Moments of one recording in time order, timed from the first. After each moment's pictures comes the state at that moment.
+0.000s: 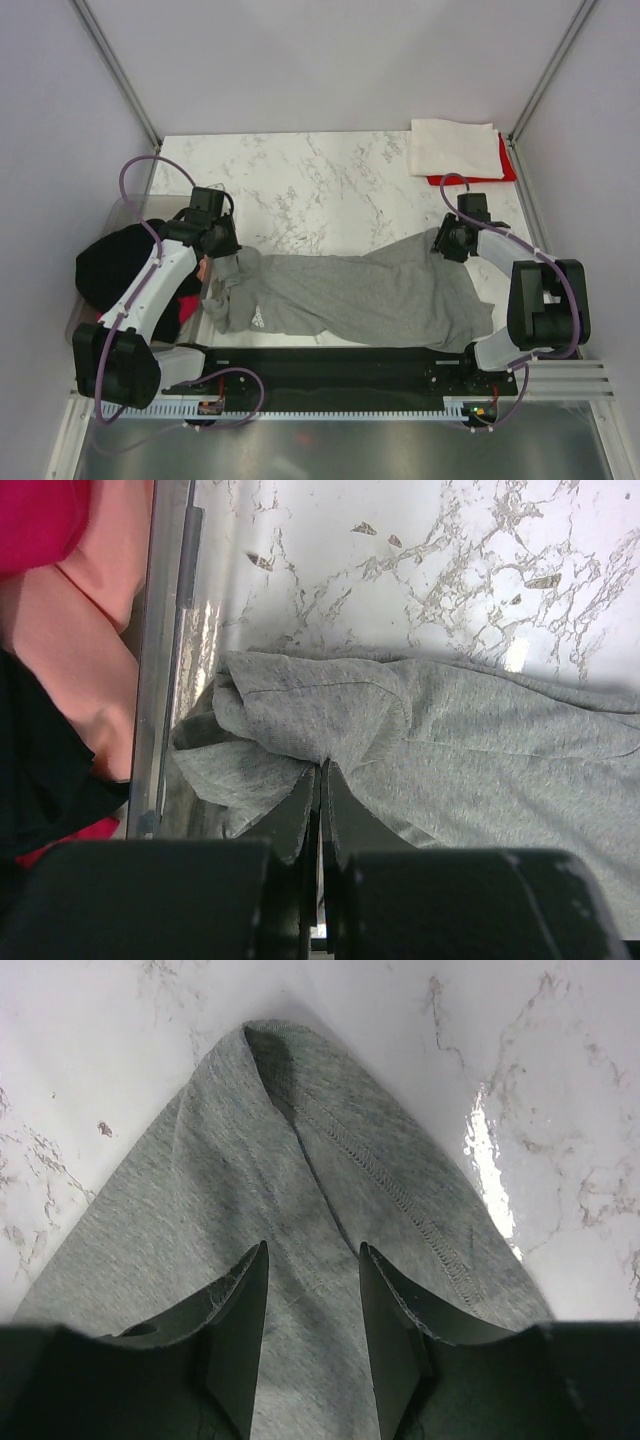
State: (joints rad) left arm -0.20 1.22 0.96 -0.70 -0.07 -0.37; right arm 0.01 1.53 0.82 -0.33 -0.02 0.46
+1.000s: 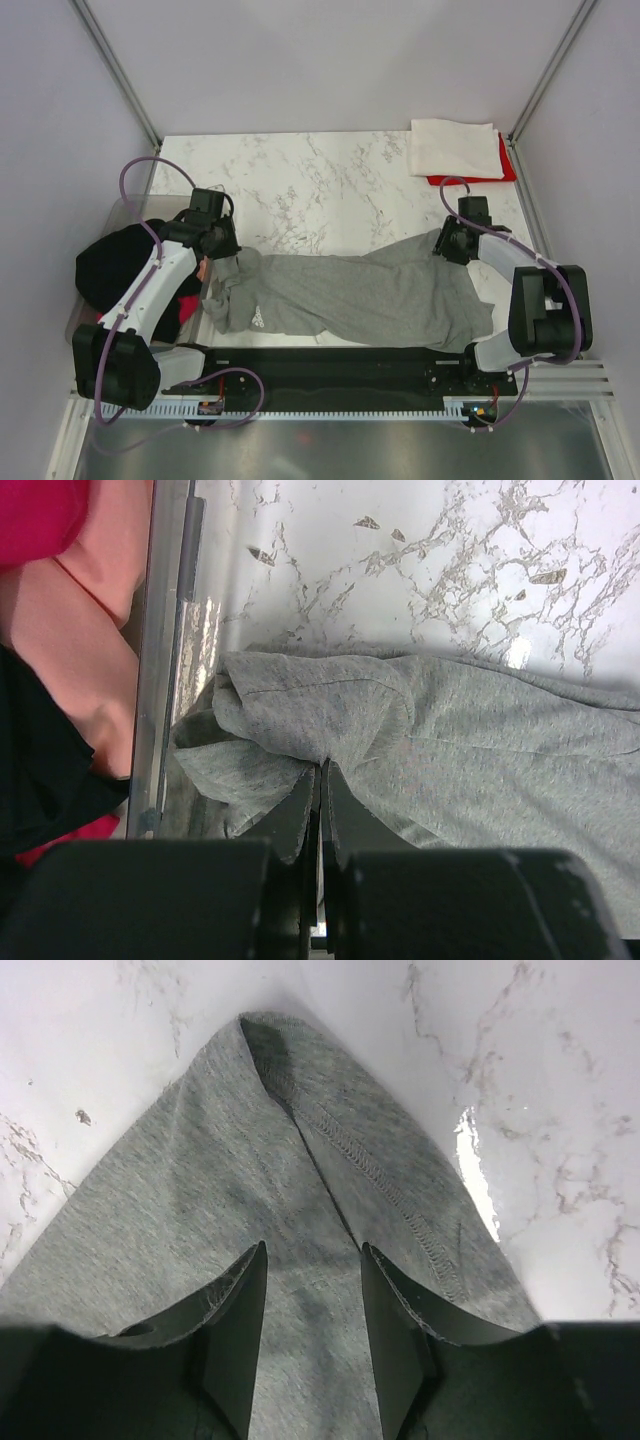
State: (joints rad) left arm -0.20 1.21 0.95 -0.70 -0.07 -0.37; right arm 0.01 1.51 0.79 -0.32 0.00 0.44
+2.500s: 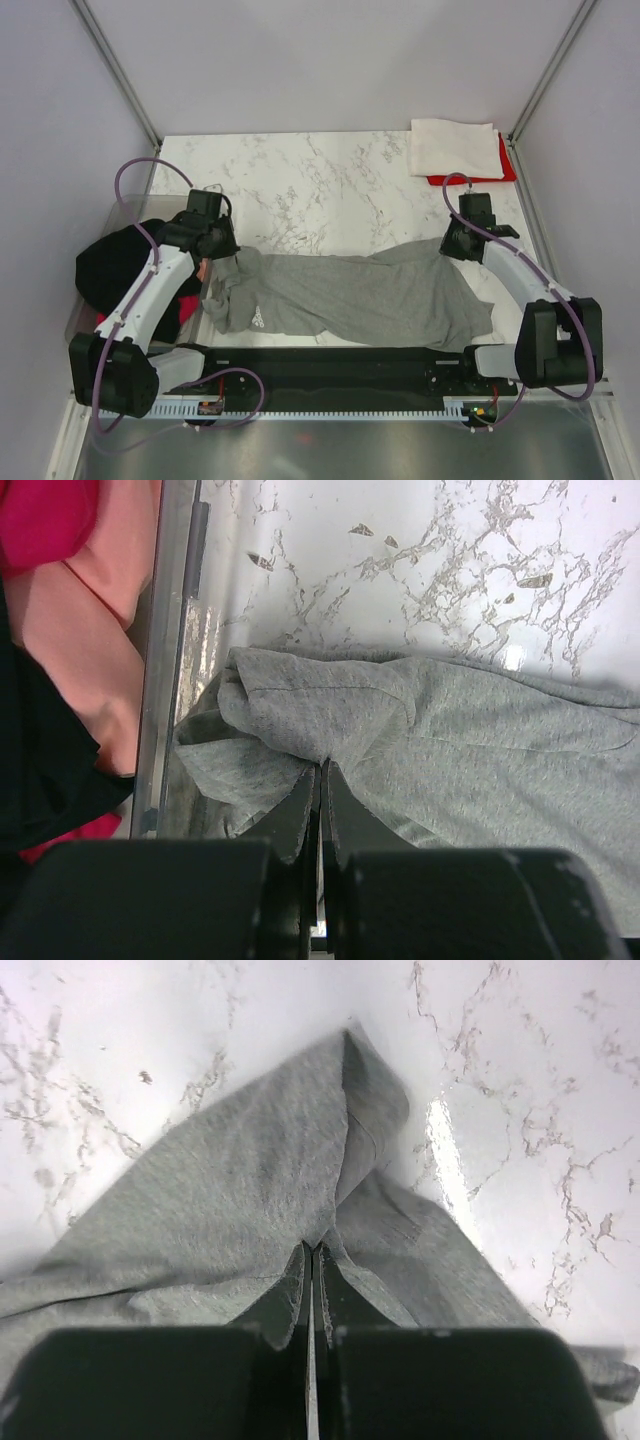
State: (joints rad) left arm -0.20 1.18 0.94 -0.70 -0.08 -0.37; right arm 0.06 1.35 0.81 -0.46 0.06 0.44
